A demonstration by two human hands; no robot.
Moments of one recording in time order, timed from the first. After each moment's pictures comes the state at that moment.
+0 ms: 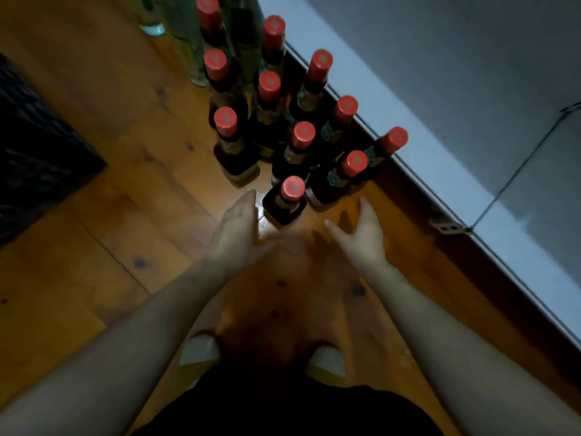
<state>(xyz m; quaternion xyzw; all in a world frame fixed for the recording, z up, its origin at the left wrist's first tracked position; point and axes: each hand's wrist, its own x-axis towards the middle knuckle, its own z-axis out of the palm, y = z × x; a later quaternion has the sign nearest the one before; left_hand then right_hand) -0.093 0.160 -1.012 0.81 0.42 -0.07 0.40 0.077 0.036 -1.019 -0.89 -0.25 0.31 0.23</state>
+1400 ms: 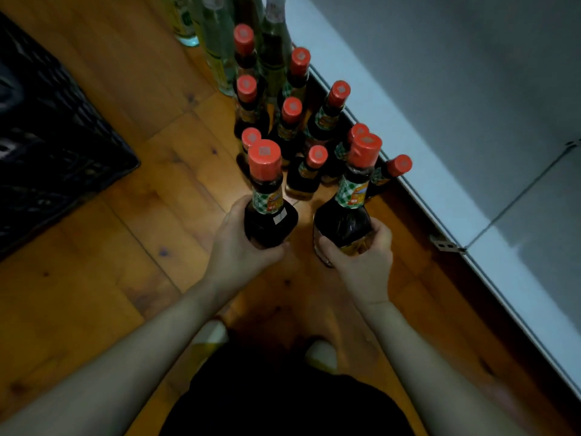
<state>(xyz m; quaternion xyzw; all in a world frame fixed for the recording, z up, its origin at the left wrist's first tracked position) -0.106 0.146 -0.929 0.67 0.53 0.12 0.51 0.037 0.038 -0.943 -0.86 -0.20 0.25 0.39</state>
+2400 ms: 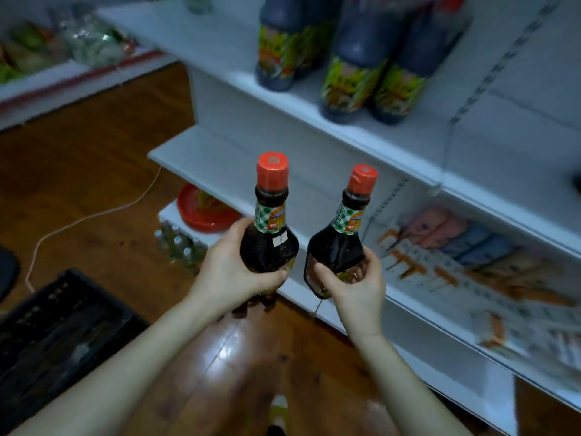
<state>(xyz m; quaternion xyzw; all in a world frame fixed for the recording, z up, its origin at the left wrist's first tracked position) -0.099 0.110 -0.270 0.80 0.26 0.18 0.51 0.011 -0.041 -0.306 -0.79 -0.14 0.08 0.59</state>
